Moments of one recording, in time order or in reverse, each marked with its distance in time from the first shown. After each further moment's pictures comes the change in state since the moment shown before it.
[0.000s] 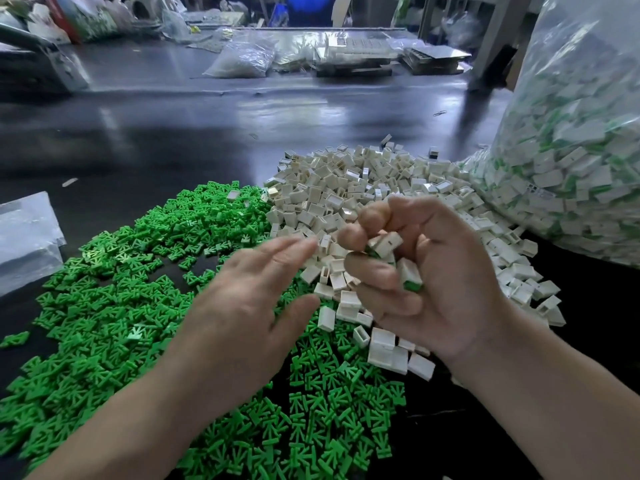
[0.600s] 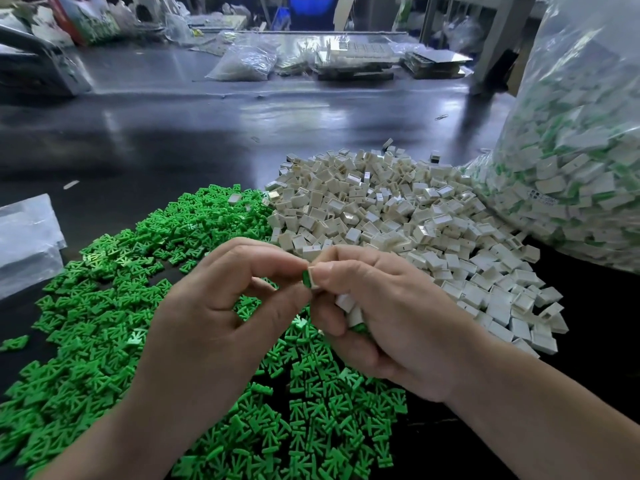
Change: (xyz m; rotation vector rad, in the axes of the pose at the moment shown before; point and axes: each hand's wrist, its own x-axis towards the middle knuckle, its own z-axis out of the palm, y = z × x) left_hand 0.000 0.020 -0.020 -0.510 0.247 -0.025; right_hand -0.008 0.021 0.020 -0.562 0.122 0.118
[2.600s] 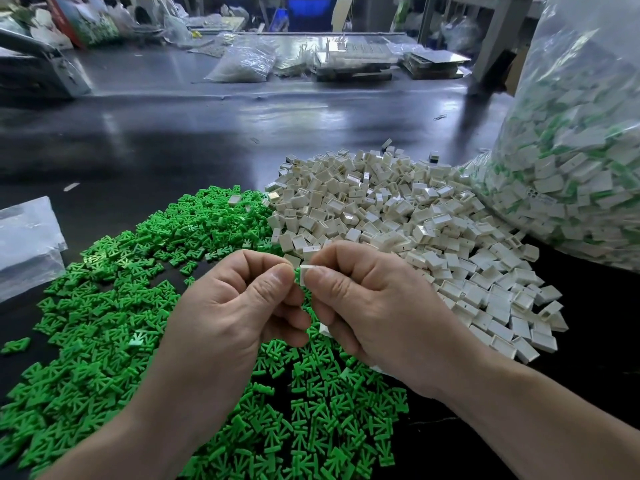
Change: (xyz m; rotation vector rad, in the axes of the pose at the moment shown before) left_hand -0.005 -0.022 0.012 -0.633 0.019 -0.436; right_hand 0.002 0.013 -0.003 -0.399 0.152 -0.172
